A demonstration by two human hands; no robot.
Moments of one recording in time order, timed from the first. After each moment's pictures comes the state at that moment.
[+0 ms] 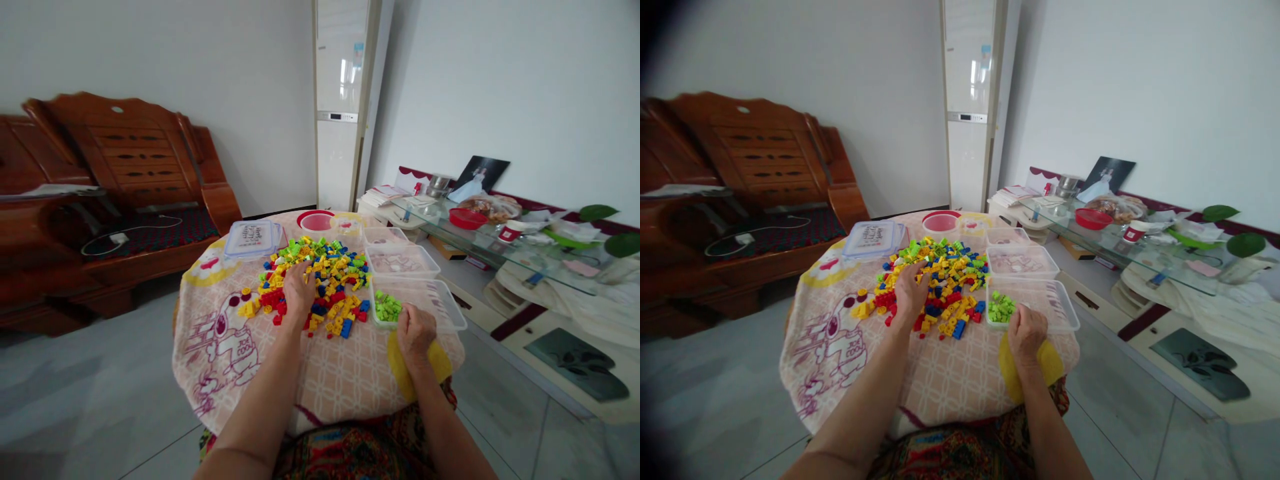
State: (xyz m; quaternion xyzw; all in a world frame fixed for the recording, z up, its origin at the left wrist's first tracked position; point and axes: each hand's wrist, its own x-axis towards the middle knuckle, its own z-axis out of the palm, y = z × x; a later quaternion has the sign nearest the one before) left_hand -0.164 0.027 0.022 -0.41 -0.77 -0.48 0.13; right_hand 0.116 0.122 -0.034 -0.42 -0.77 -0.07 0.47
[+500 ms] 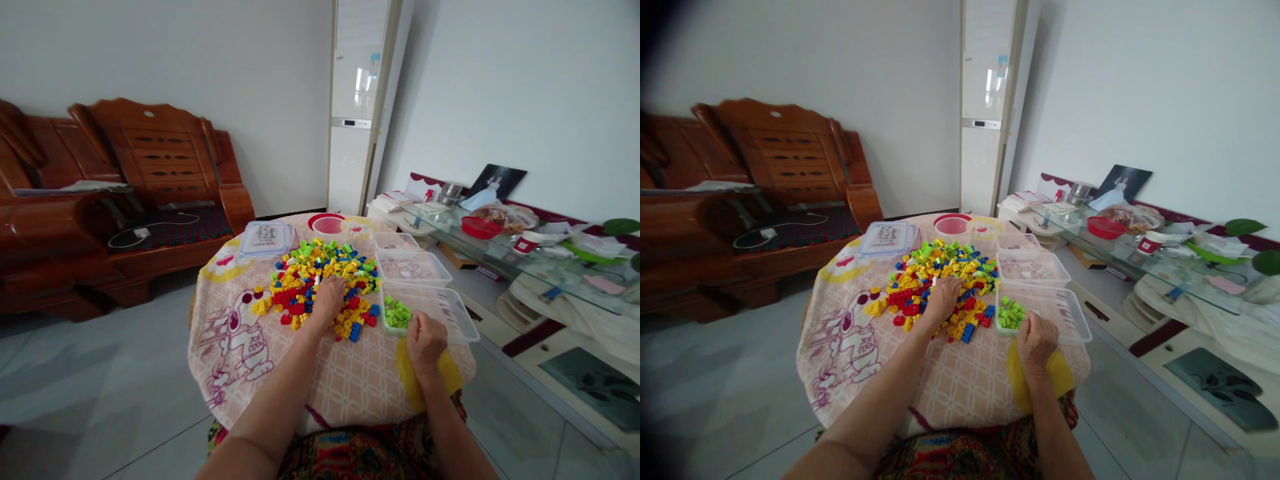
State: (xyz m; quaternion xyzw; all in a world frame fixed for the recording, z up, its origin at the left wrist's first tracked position) left_hand -0.135 0.047 0.008 -0.55 -0.76 -0.34 0.06; right_hand 0.119 0.128 -0.038 -0.40 -0.78 -0.10 0.48
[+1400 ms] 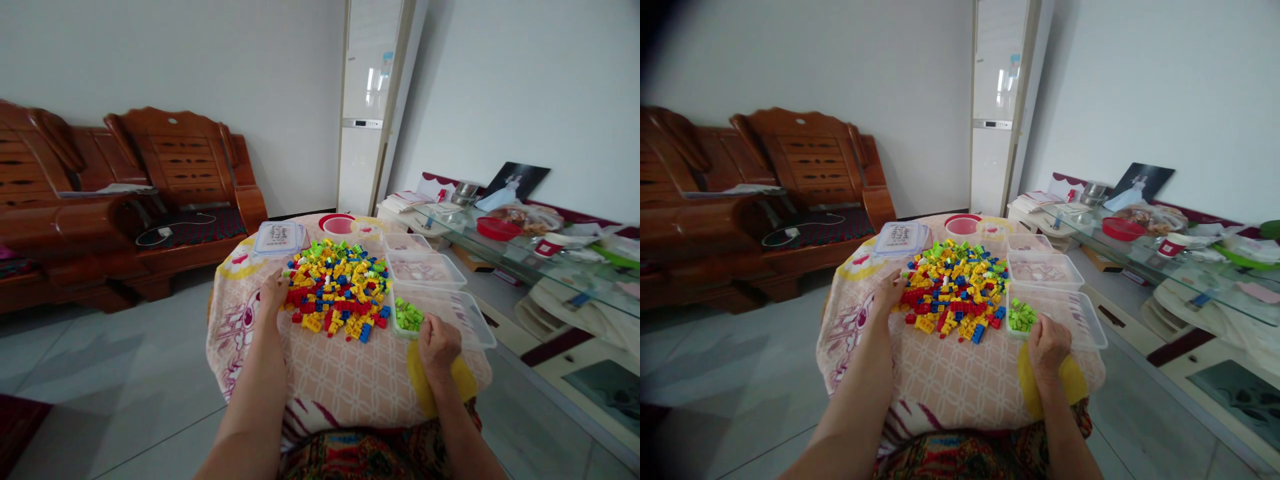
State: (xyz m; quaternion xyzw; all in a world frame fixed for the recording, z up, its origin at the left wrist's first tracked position) left_hand -0.267 -0.041 0.002 -0.25 -0.90 -0.34 0.00; right_hand 0.120 0.129 -0.040 -0.40 -0.78 -0.10 0.47
